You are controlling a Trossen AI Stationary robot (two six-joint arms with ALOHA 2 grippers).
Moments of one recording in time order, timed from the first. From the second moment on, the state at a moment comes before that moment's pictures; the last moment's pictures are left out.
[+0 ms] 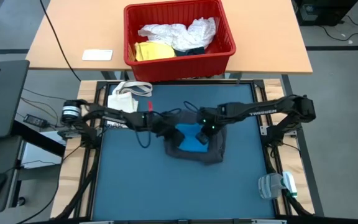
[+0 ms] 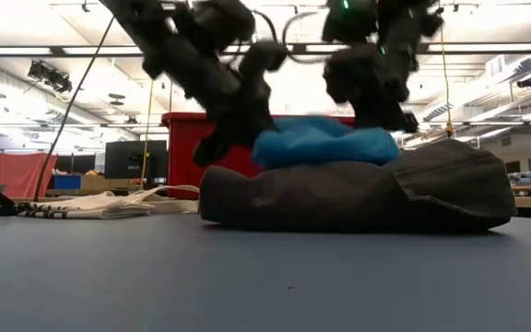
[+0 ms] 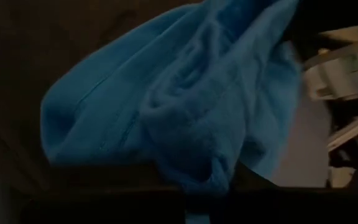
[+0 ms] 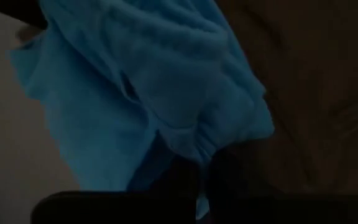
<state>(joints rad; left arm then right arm) 0.06 1.70 1.00 -0.01 0.09 -0.84 -0.10 1.57 1.07 -0.69 -0.13 0.69</state>
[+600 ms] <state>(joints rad) 0.19 1.57 1.00 -0.06 0.19 -0.78 -0.12 1.31 0.95 -0.64 -0.02 0.86</state>
